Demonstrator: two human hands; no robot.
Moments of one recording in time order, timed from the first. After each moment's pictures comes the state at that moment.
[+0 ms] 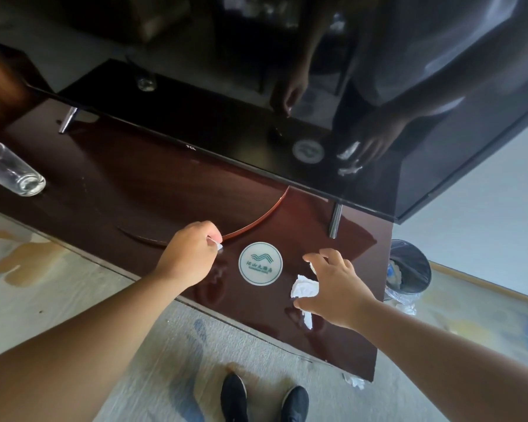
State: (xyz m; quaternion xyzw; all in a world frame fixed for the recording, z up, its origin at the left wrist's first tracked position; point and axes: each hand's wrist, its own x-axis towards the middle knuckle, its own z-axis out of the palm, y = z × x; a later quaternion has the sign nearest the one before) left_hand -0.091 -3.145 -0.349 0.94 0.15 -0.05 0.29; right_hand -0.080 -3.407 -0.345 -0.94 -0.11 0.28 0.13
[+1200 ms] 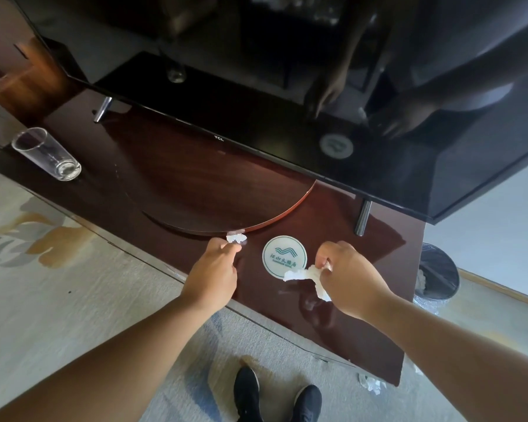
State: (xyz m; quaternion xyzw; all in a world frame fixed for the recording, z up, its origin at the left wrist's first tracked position) left_hand -0.138 -3.153 -0.382 0.96 0.13 -0.07 0.23; right_hand -0.075 -3.379 -0.335 -0.94 -0.12 0.23 0.23
